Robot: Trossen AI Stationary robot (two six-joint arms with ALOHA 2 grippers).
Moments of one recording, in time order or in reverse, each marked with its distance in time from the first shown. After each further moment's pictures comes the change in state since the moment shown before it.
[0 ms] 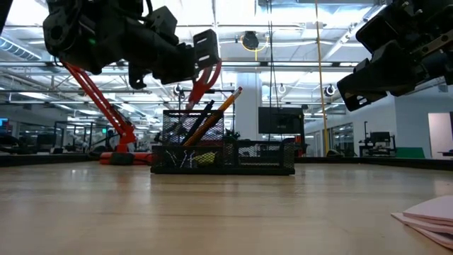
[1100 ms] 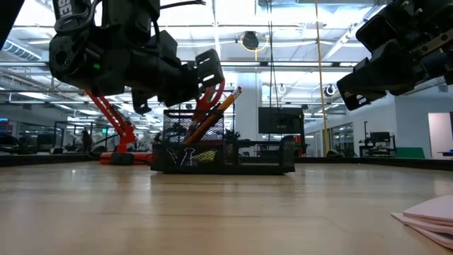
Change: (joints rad) left arm 0.013 0.139 -0.002 0.014 0.020 -0.222; right arm 0.000 0.000 0.000 0.008 0.001 -0.002
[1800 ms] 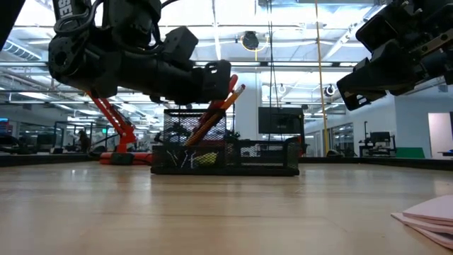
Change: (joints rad) left arm -0.005 0.004 0.004 -0.006 0.263 0.336; right arm 0.000 0.000 0.000 0.000 0.000 0.002
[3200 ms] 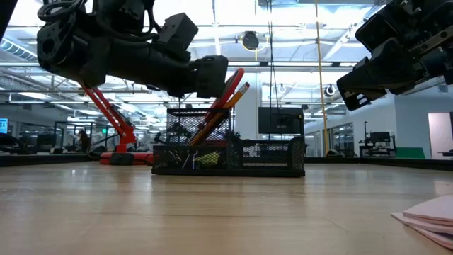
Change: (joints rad) left arm -0.054 -0.040 0.002 -0.043 -0.038 0.126; right arm 0.000 0.000 0.000 0.008 -0.003 0.020
